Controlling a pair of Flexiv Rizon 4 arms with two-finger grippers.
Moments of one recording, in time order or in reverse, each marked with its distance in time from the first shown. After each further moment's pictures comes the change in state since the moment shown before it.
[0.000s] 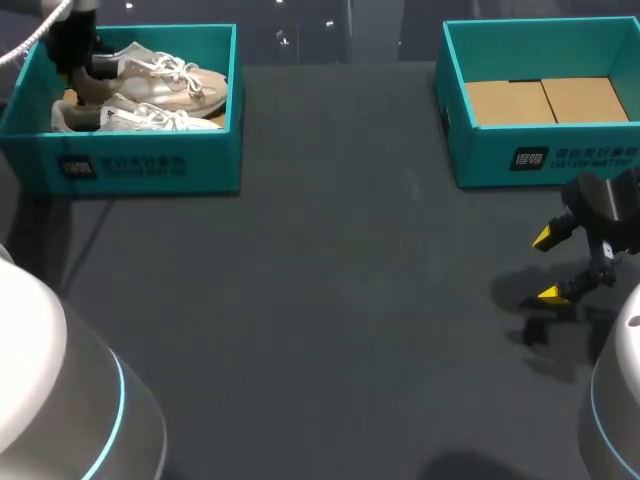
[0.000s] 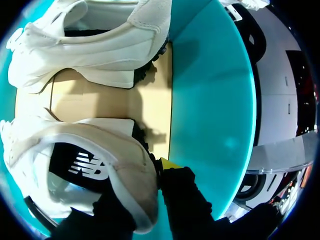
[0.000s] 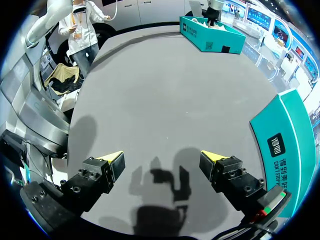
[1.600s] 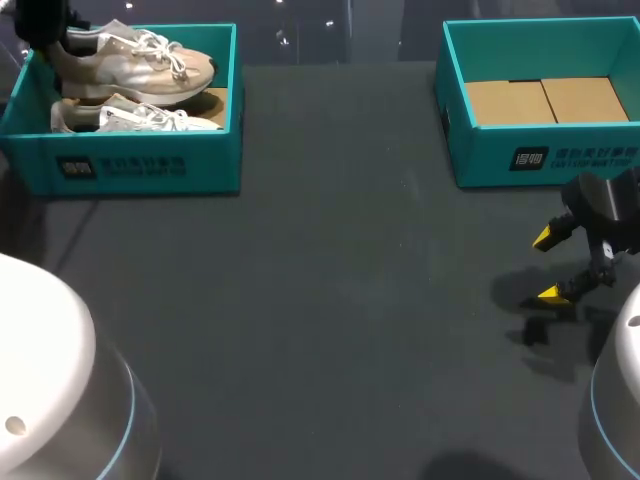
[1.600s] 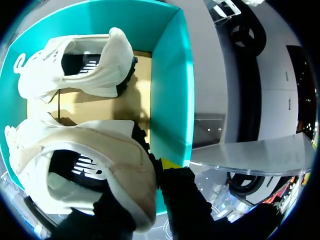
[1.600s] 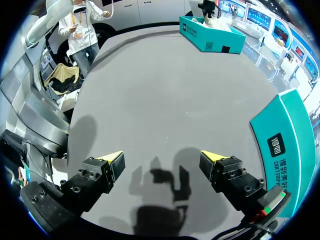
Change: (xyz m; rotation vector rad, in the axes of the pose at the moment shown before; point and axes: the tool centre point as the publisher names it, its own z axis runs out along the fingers) left arm 0.037 -0.002 -0.052 -0.061 -0.024 0.028; right arm 0.000 0.000 0.000 0.000 0.000 0.000
